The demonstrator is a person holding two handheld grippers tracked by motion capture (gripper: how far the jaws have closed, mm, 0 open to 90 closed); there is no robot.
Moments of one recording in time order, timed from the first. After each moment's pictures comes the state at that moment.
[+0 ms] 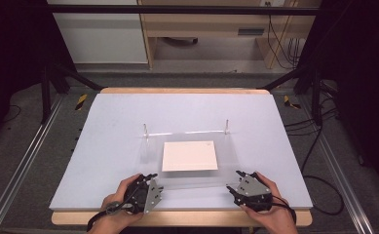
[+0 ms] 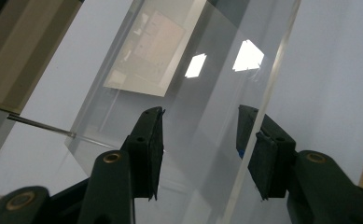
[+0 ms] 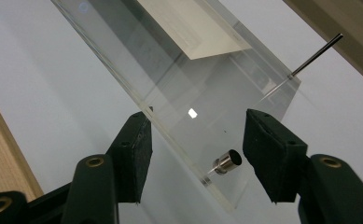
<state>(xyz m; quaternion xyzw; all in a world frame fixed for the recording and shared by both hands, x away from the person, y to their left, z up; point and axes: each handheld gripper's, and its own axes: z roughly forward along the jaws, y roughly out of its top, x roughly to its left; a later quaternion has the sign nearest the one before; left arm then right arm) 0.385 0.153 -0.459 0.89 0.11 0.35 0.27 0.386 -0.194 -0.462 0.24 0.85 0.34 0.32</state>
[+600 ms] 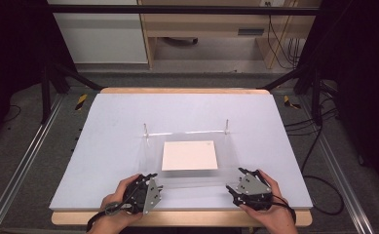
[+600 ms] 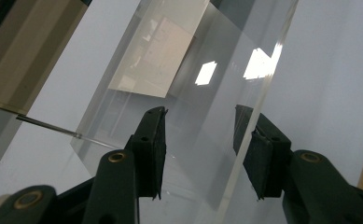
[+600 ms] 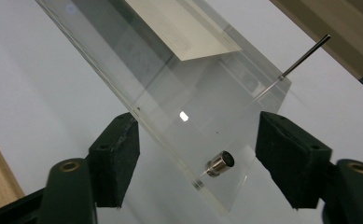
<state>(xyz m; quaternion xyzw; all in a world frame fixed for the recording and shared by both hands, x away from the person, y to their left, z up) 0.384 0.154 -0.456 0.89 0.11 0.35 0.27 0.389 -0.195 -0.462 0.25 0.84 0.34 0.33</state>
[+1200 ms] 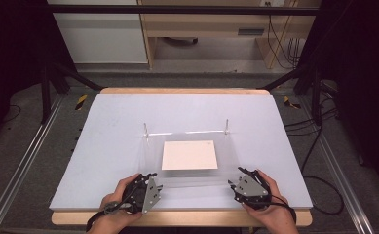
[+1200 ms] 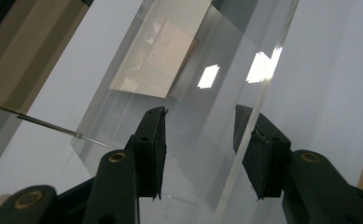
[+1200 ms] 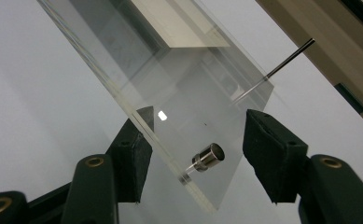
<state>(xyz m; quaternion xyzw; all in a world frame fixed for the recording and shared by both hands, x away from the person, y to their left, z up) 0.385 0.156 -0.453 0.89 0.12 0.35 0.28 0.392 -0.194 -0.469 0.23 0.84 0.32 0.37</state>
